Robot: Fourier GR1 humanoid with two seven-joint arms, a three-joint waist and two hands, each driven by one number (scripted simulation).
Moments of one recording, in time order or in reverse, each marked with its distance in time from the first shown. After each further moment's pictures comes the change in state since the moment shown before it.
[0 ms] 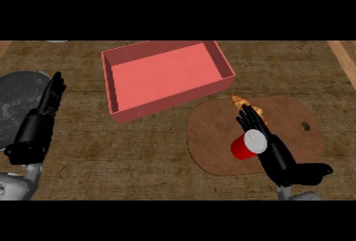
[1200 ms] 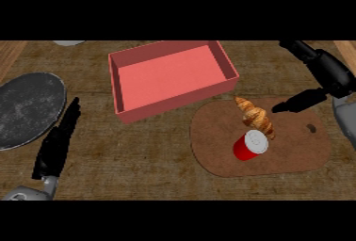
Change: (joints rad) left arm 0.081 -0.088 -0.039 0.064 -0.031 0.002 0.178; right arm -0.596 -0.346 -0.137 0.426 0.326 0.144 -0.074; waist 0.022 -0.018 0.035
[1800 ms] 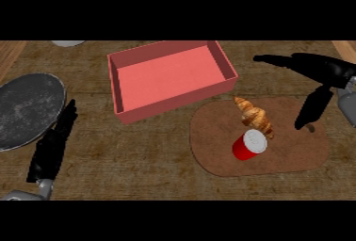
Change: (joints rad) left arm 0.031 0.002 0.028 -0.021 -0.003 -0.023 0.008; right arm -0.129 -0.142 0.236 -0.076 0.208 0.365 0.219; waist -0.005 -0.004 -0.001
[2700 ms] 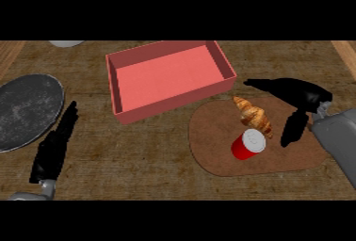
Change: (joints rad) left arm 0.023 -0.093 0.093 0.023 -0.092 -0.082 -0.013; right arm 0.166 0.140 -0.059 -0.121 0.267 0.033 0.147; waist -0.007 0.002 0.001
